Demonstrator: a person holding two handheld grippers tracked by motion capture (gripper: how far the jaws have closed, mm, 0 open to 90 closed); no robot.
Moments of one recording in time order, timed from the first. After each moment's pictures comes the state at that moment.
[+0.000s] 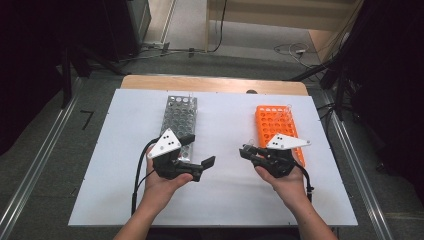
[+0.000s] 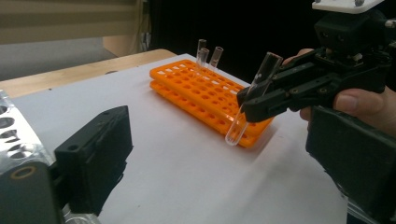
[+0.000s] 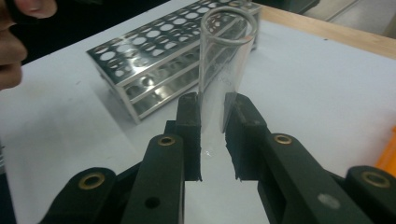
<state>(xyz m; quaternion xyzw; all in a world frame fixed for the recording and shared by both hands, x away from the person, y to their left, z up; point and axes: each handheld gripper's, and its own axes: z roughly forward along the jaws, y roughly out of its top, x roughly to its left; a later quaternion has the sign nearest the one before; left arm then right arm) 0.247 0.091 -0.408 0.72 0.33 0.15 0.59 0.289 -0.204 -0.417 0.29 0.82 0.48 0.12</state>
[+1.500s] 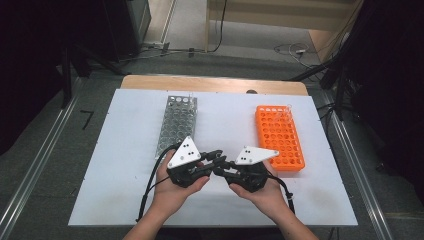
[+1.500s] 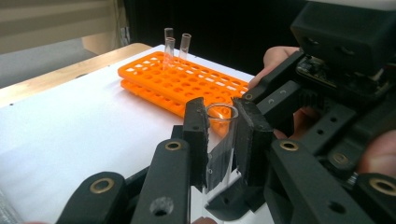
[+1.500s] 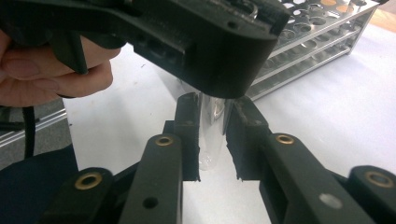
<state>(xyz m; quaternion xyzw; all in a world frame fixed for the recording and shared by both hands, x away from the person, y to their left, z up) 0.237 0.062 -0.407 0.76 0.28 0.15 0.57 0.258 -0.144 -0.420 0.22 0.85 0.47 0.08</state>
